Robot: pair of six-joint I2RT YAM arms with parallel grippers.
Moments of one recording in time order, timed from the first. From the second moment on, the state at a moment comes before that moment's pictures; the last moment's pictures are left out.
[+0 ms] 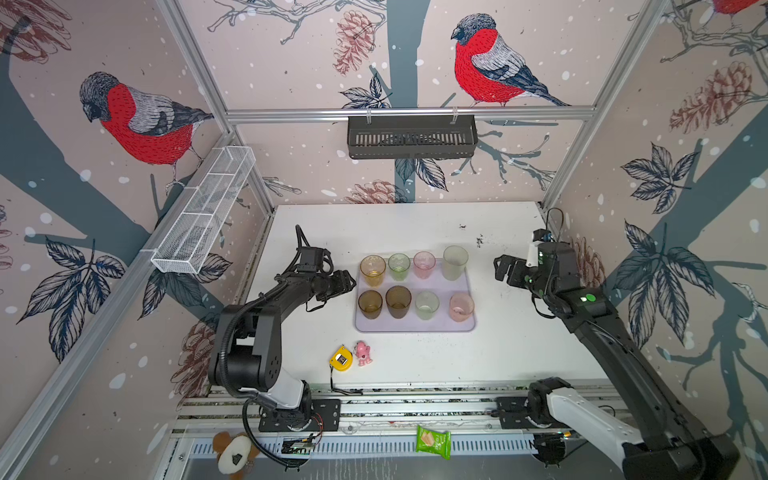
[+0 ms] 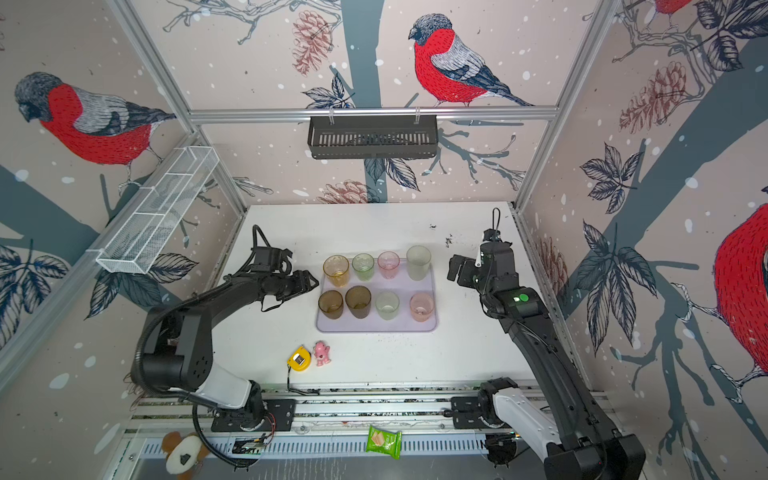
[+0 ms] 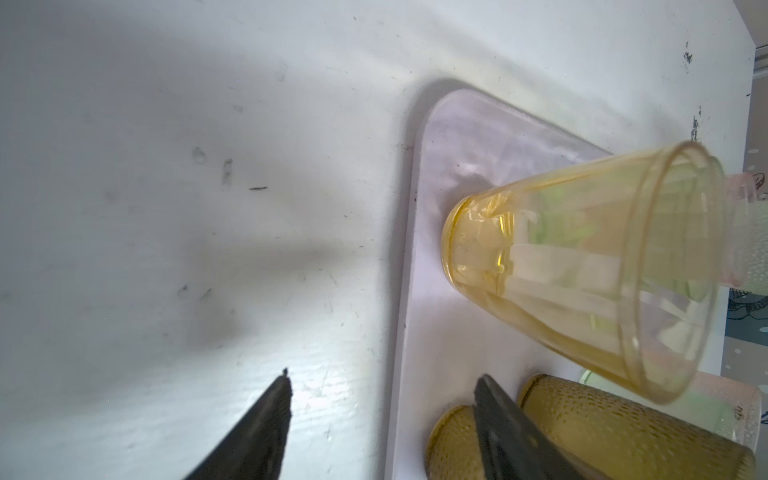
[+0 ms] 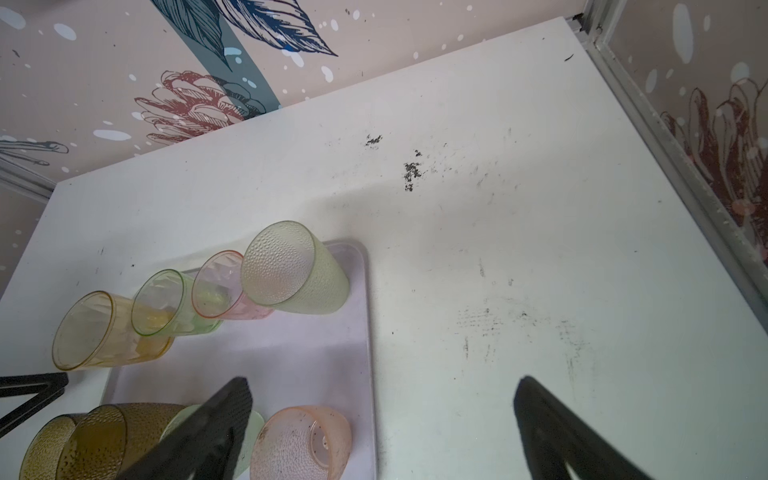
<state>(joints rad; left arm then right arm) -0.06 1.51 0.82 -0.34 0.40 -0.37 0.22 0.94 0.92 -0.60 0.04 0.37</state>
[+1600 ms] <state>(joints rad) -0.05 0.87 0.43 -0.24 -0.33 -0.34 0.00 0.75 0.27 0.06 0.36 0.23</state>
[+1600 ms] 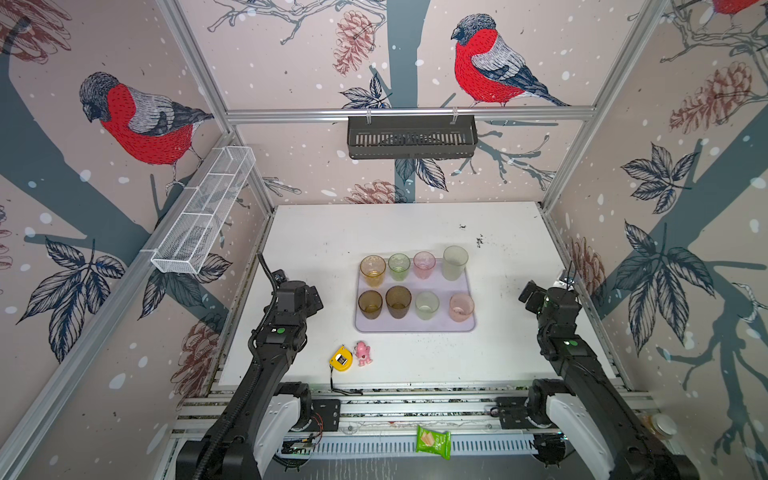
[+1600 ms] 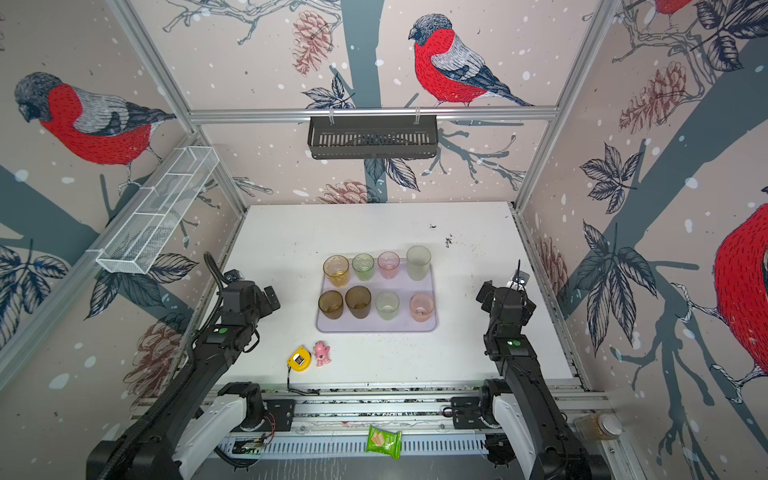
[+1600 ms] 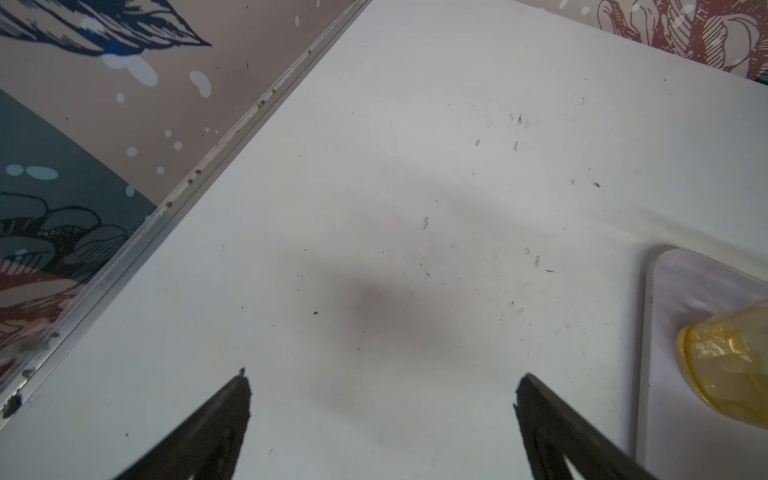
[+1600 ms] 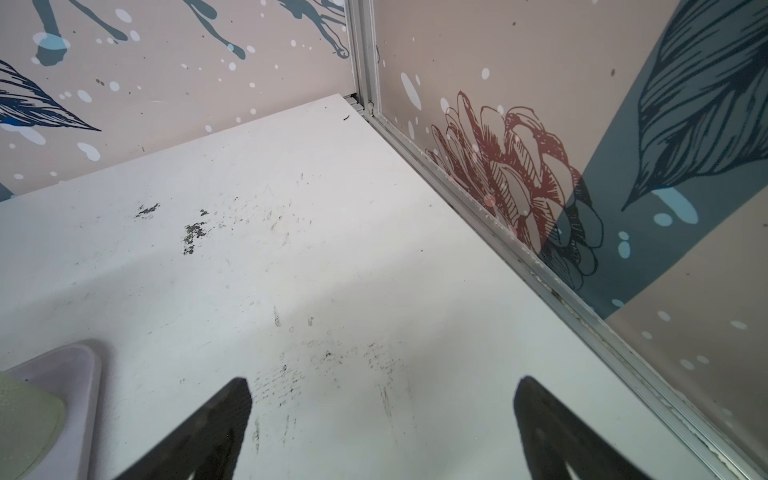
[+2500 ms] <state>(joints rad) -0.05 1.14 0.18 0.61 -0.29 -0.07 -0.01 1.02 0.11 0.60 0.32 0.12</state>
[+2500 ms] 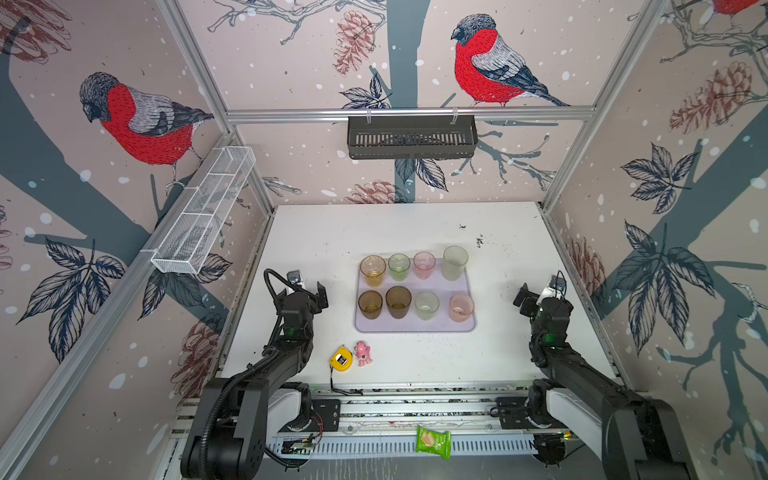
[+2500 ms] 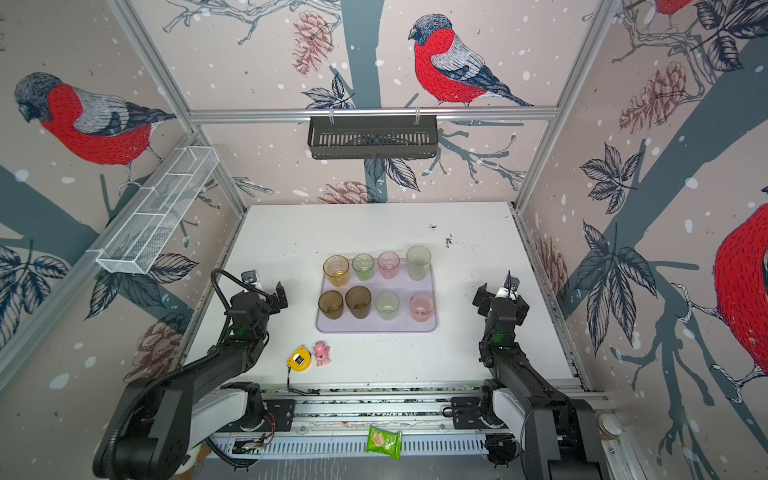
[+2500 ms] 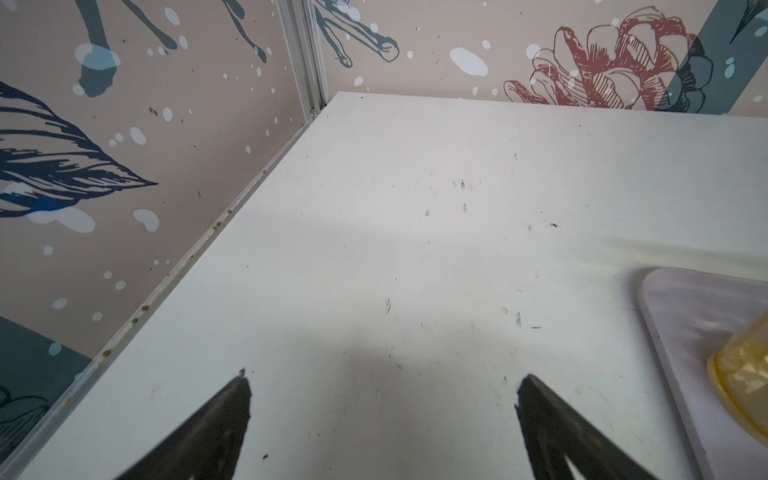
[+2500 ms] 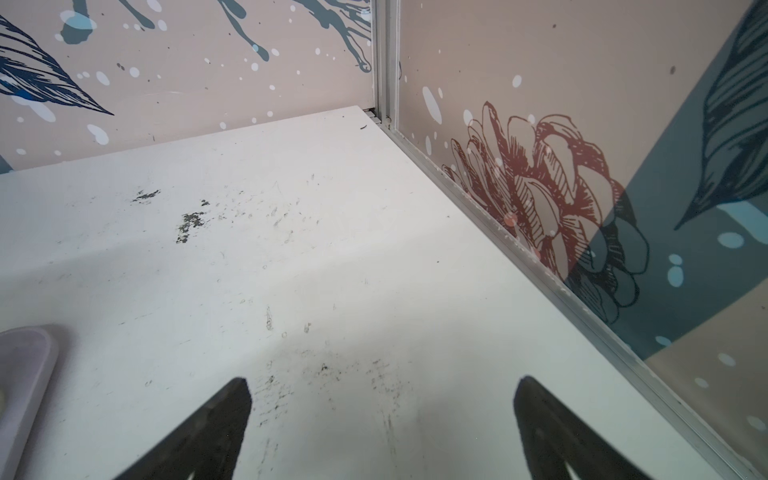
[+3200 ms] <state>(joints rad) -0.05 1.45 0.25 1.00 -0.29 -0.07 0.00 1.37 0.18 1.04 0.26 0.08</state>
